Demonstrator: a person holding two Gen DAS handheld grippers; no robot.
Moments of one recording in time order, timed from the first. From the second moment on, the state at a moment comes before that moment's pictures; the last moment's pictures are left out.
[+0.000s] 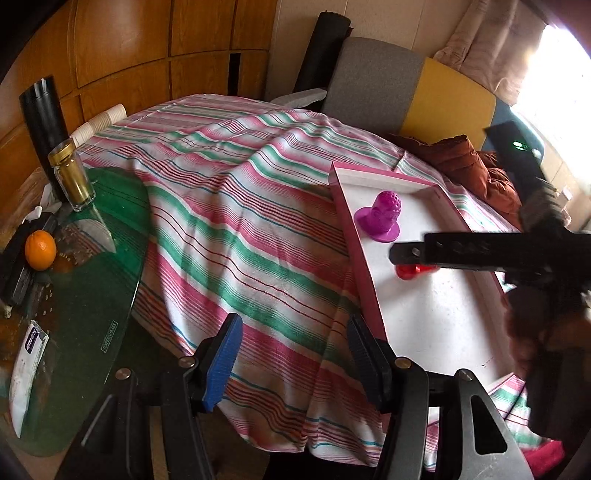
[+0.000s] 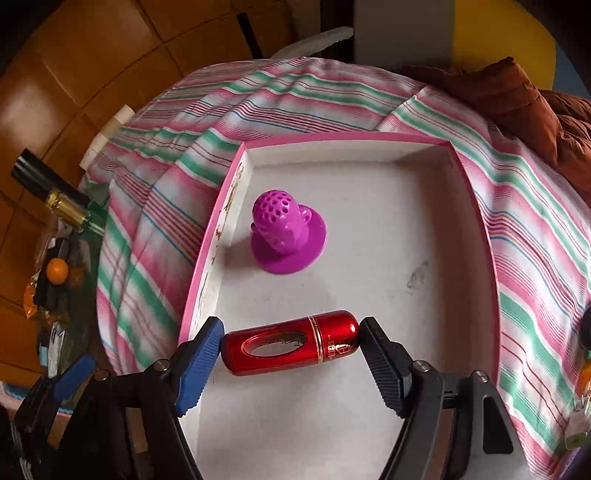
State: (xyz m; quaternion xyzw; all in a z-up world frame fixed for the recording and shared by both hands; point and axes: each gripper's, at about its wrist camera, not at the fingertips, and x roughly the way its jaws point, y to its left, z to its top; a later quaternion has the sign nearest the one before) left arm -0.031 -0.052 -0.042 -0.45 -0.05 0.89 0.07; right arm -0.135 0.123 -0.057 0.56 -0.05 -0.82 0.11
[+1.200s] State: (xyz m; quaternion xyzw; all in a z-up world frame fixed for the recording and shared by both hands) left arm -0.014 -0.006 -0.024 -0.44 0.00 0.89 0.10; right arm -0.051 0.214 0.015 0.43 -0.05 -0.90 0.04
